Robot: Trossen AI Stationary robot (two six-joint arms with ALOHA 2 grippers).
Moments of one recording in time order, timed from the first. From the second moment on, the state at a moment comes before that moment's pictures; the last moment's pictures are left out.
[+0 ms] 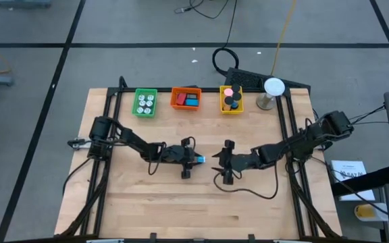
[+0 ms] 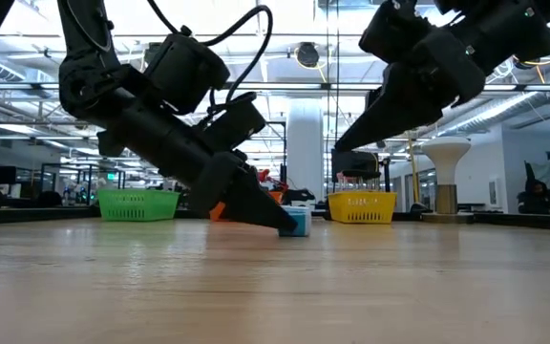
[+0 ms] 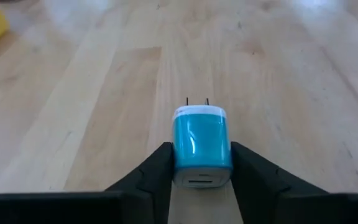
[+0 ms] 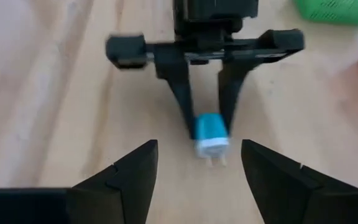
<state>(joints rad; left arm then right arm) -0.10 1.99 0.74 0.75 -0.13 0.04 0.30 1.50 0.69 0.19 0.34 0.16</state>
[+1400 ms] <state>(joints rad) 0.00 1.94 0.56 1.30 0.45 -0.22 0.35 1.80 0.84 0.57 0.50 -0.78</state>
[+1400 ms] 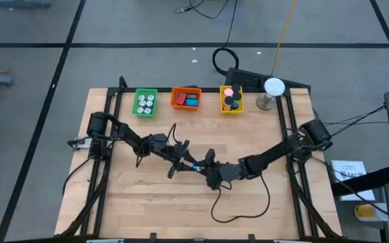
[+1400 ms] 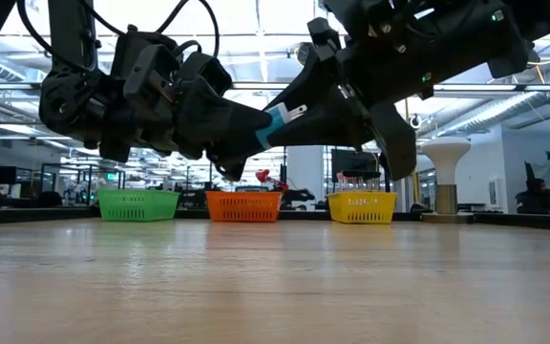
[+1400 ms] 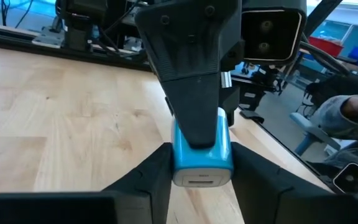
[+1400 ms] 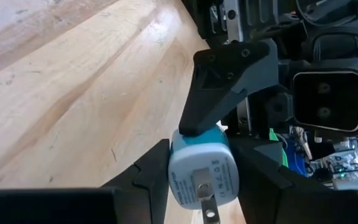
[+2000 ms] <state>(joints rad) -0.08 1.38 0.15 1.11 -0.20 -0.03 0.18 1.70 1.07 0.07 0.40 -0.27</state>
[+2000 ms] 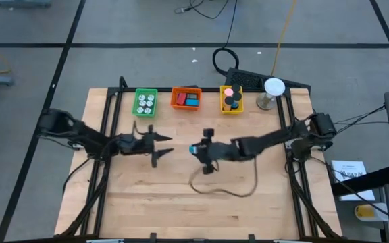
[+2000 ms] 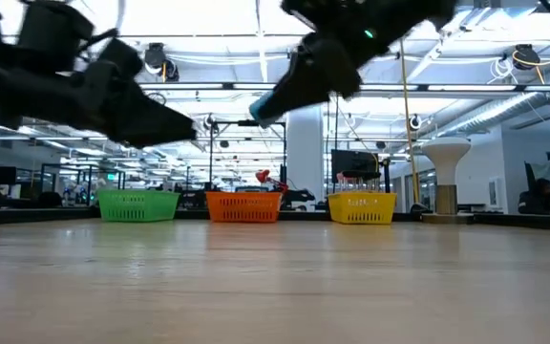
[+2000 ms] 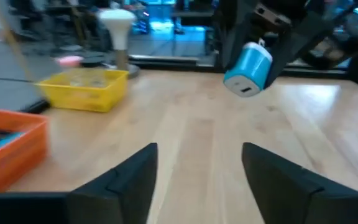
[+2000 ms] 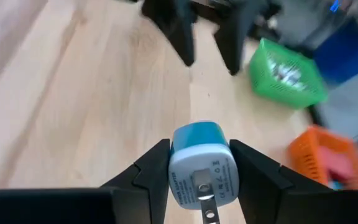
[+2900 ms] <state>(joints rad) -0.16 1.26 0.05 1.07 -0.42 0.01 -0.04 2.24 1.71 -0.56 0.08 -0.04</state>
